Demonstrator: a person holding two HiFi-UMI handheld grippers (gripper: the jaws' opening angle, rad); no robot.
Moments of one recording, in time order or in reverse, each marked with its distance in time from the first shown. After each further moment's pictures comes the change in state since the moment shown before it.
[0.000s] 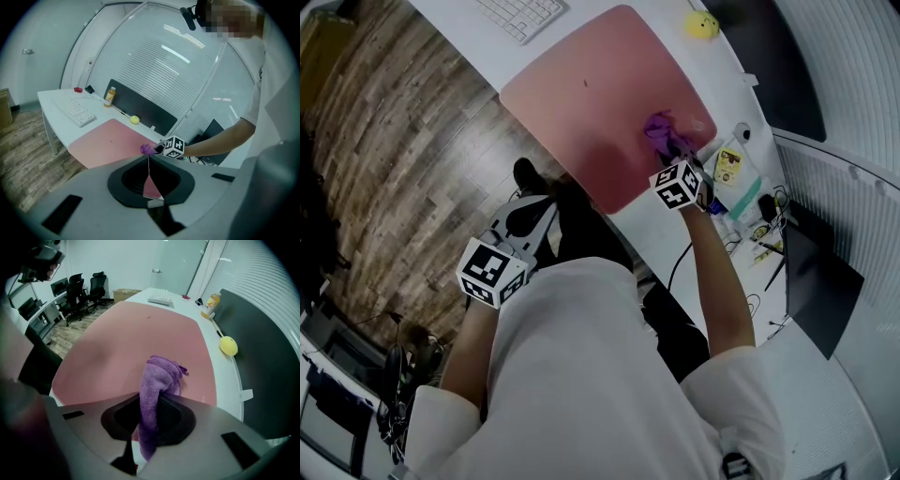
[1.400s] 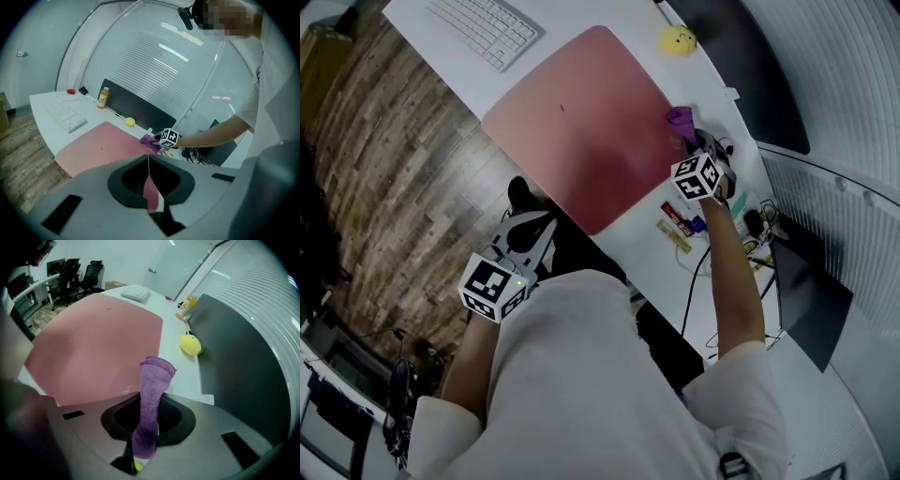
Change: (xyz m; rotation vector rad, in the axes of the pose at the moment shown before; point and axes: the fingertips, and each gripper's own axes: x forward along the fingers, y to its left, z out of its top) left arm 0.042 -0.024 0.030 0.023 0.004 -0.008; right arm -0.009 -0.154 -0.021 -0.069 0.000 -0.244
